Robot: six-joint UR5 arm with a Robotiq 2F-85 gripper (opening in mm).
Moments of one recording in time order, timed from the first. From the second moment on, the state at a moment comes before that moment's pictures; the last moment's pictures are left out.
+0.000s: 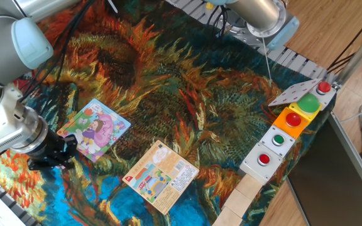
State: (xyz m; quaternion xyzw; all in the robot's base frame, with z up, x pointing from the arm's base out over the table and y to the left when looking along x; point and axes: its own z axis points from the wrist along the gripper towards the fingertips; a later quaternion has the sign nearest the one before) arm 0.736 -0.052 0.006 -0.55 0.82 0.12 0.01
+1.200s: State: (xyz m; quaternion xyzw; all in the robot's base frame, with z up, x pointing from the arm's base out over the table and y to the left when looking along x) arm 0.733 -0.046 0.008 -0.55 0.82 0.12 0.02
